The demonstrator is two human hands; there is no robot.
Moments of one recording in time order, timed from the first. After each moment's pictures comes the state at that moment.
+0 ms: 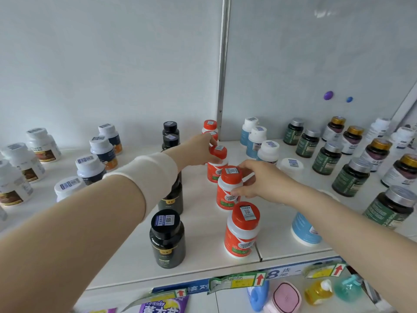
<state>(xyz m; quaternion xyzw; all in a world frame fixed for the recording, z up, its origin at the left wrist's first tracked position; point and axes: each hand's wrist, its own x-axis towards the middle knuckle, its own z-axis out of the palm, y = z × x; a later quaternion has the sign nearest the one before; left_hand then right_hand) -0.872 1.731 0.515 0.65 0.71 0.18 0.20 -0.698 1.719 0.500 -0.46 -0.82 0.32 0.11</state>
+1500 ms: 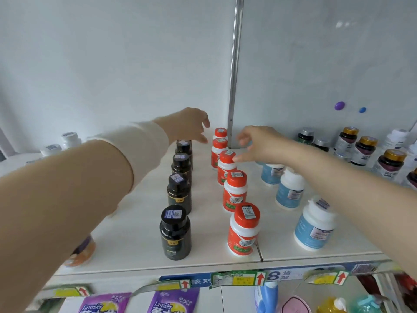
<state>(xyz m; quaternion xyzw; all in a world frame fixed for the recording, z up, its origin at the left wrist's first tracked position) -0.904 1.709 0.579 0.66 0.74 0.11 0.04 -0.715 1.723 0.571 -0.42 -0.89 0.16 0.11</state>
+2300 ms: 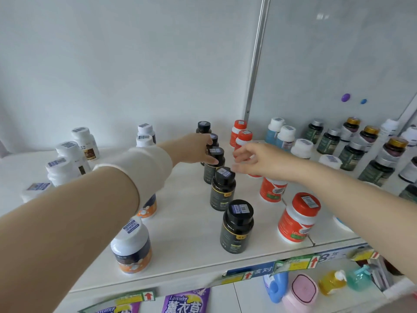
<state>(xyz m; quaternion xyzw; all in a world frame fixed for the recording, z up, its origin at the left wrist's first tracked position) -0.982 1.677 0.522 0.71 0.69 0.07 0.12 -0.792 1.674 0.535 -0.44 -0.85 0.27 0.10</state>
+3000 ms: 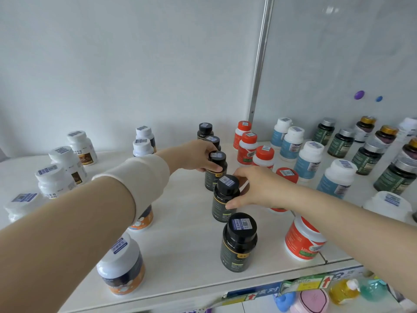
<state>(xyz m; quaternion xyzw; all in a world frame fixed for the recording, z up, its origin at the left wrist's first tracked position) -0.983 1.695 0.509 0.67 0.67 0.17 0.28 -0.804 1.675 0.505 -0.43 -0.87 0.25 0.04</state>
